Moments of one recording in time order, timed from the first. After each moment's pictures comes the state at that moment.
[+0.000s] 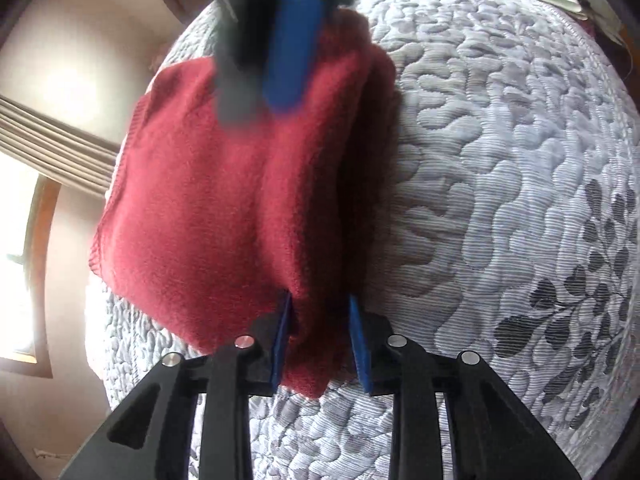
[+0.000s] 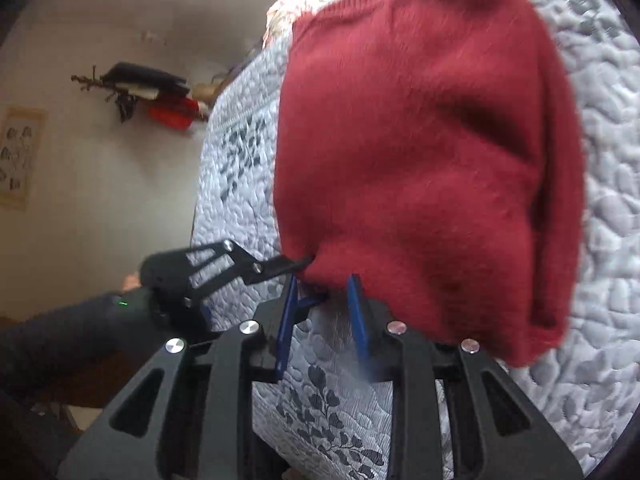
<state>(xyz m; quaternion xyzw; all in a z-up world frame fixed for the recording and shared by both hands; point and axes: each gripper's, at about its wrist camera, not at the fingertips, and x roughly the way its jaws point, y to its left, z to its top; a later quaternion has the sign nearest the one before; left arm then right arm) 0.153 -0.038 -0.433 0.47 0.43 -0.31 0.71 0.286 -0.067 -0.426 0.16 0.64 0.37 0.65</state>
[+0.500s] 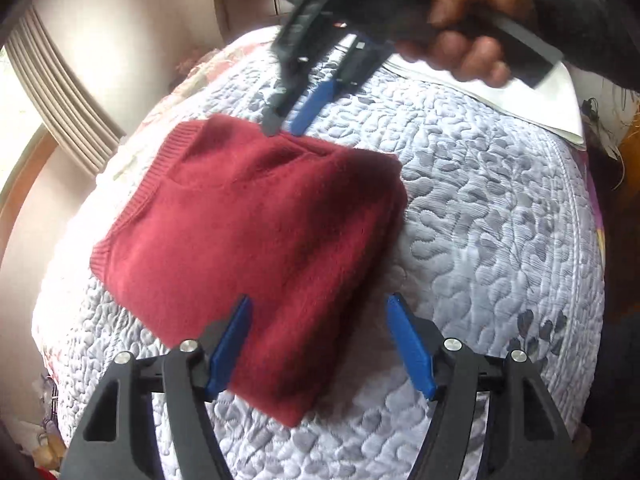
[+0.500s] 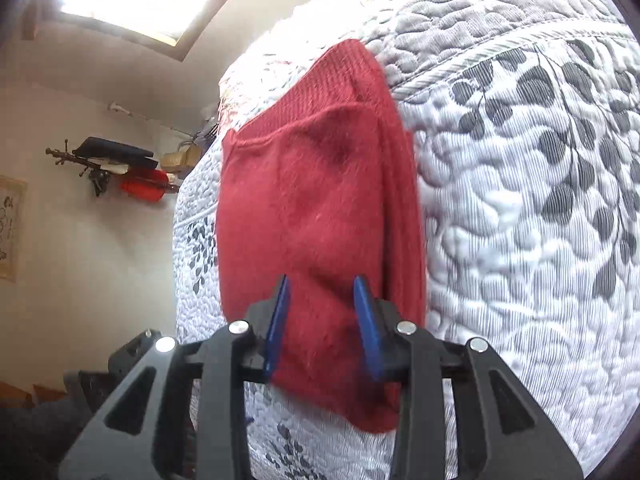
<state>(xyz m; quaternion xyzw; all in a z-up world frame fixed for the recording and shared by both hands) 0.166 -0.049 -0.367 0.32 0.43 -0.35 0.77 0.368 -0.153 -0.410 0.24 0.60 0.28 0.71</state>
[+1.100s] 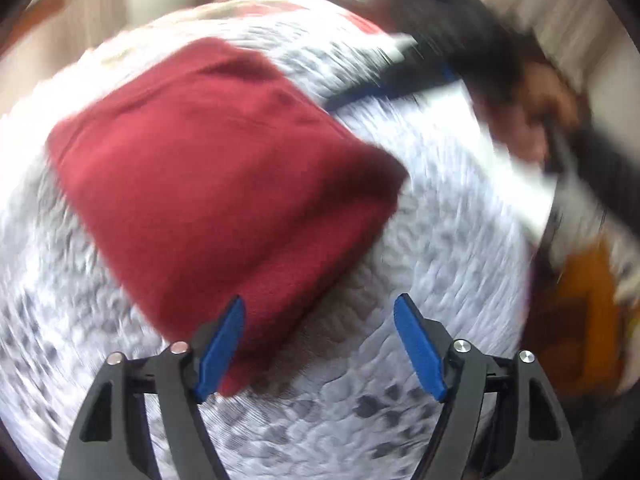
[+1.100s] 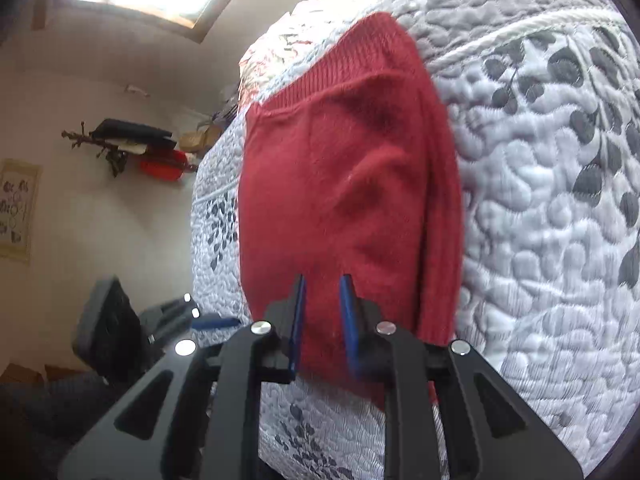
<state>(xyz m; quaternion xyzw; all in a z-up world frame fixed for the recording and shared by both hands) 0.229 0.030 -0.360 0.01 0.56 -0.35 0.75 0.352 -0.158 -0.418 0.23 0.61 0.32 0.68</state>
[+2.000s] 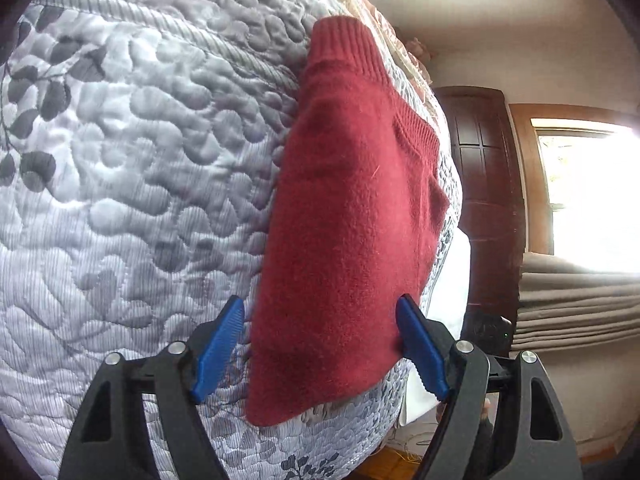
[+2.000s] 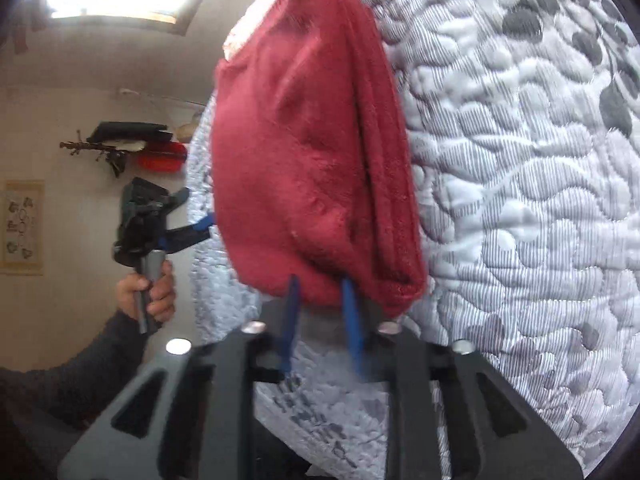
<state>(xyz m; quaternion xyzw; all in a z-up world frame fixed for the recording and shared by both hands) 0.291 0.190 -0.435 -0.40 0.58 -0.20 0.68 0.300 -0.221 -0.426 0.29 0.64 0.32 0.64</state>
